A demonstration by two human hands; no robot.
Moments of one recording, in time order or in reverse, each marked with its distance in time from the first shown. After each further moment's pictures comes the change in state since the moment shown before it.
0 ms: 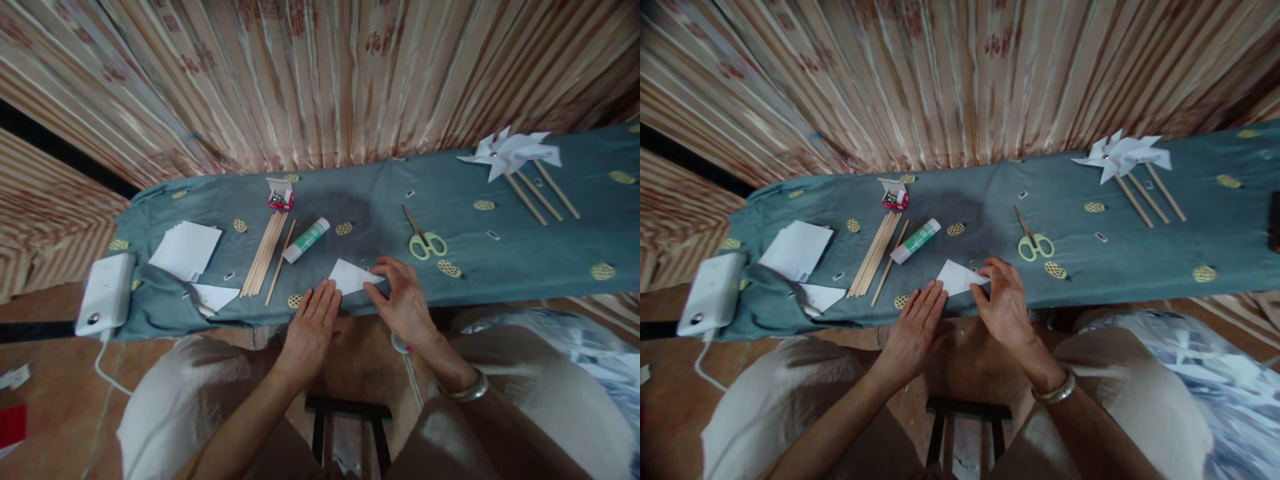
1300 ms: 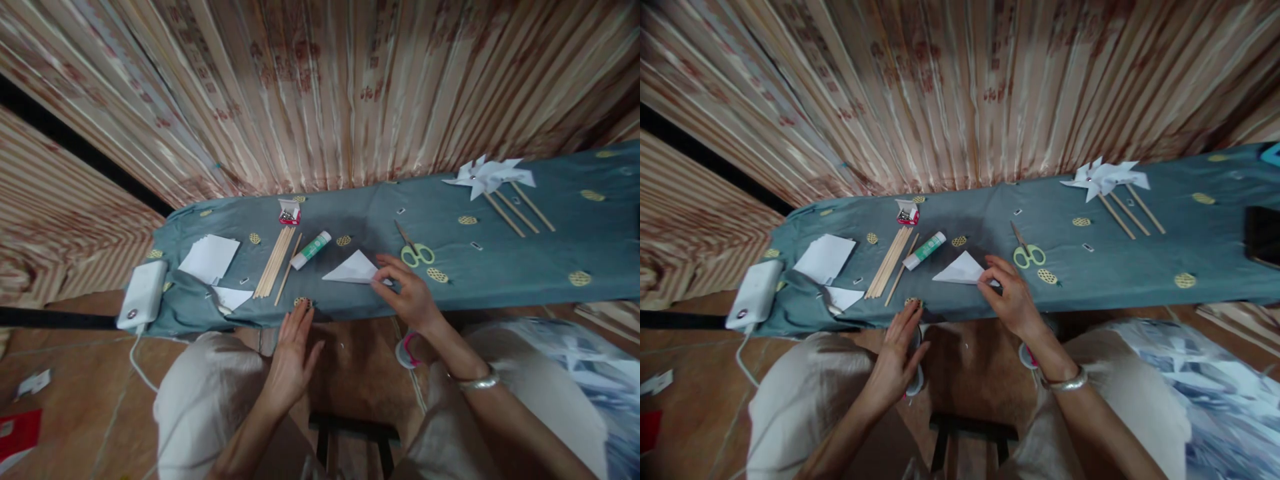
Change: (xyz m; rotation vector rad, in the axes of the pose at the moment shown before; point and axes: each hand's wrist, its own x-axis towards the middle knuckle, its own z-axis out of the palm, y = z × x) left_hand -0.052 0.003 -0.011 -0.485 0.175 -0.337; right_hand 0.016 0.007 -0.026 0.336 -0.066 -0.014
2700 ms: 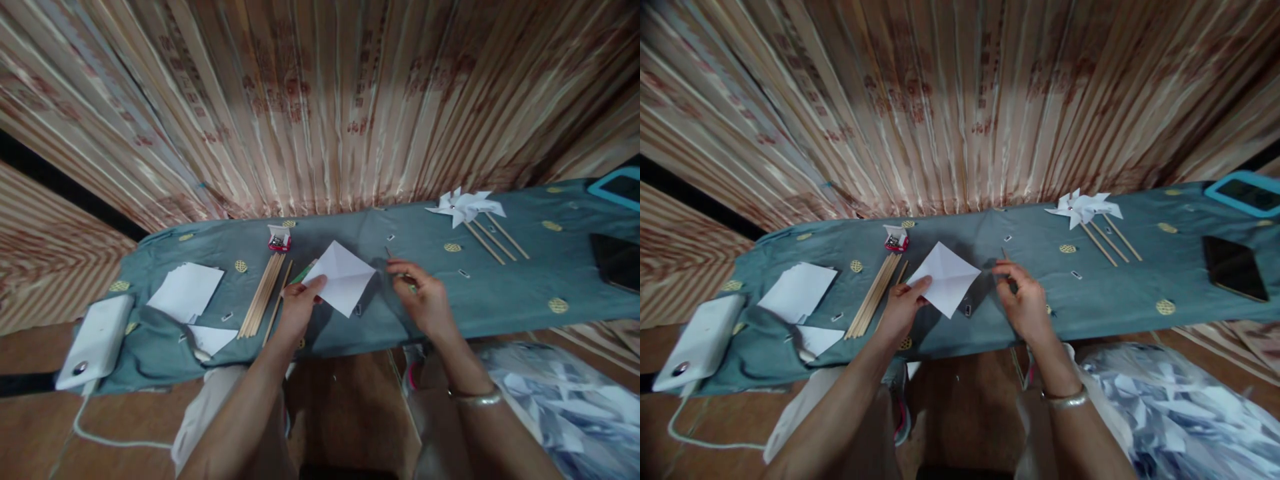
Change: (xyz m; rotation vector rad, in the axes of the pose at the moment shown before) left_hand 0.167 0.012 -0.001 -1.236 0.212 -0.594; right_hand 0.046 0.004 -0.025 -0.141 0.197 0.047
